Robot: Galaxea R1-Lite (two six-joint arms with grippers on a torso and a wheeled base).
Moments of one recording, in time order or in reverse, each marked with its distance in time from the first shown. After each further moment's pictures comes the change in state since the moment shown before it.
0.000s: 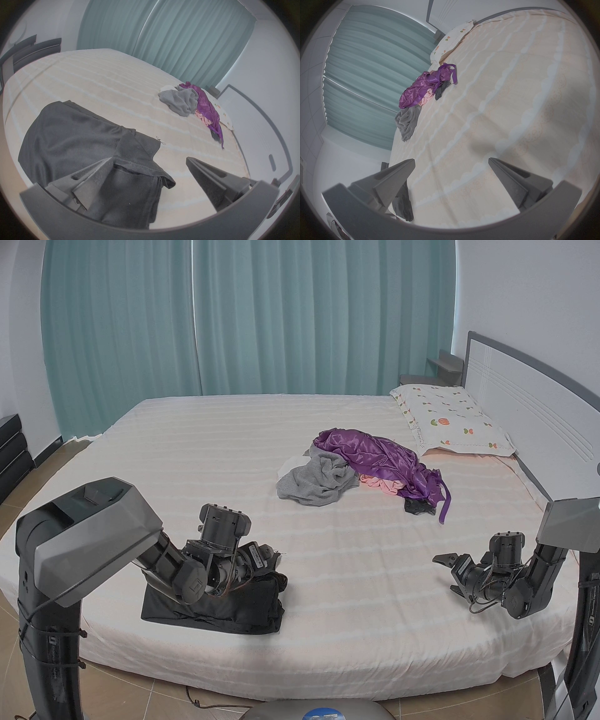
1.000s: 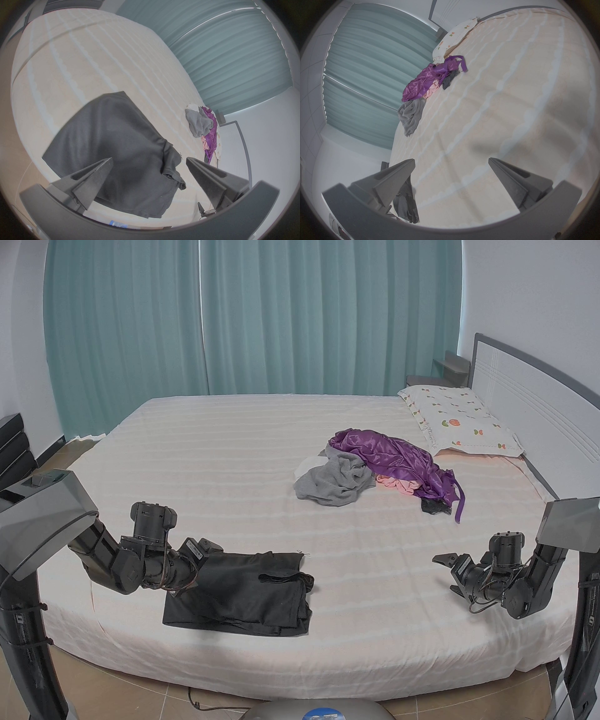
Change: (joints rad) left arm 0.251 -0.126 0.204 -0.013 -0.334 -0.292; right arm 0.003 0.000 0.000 0.000 -0.001 0.002
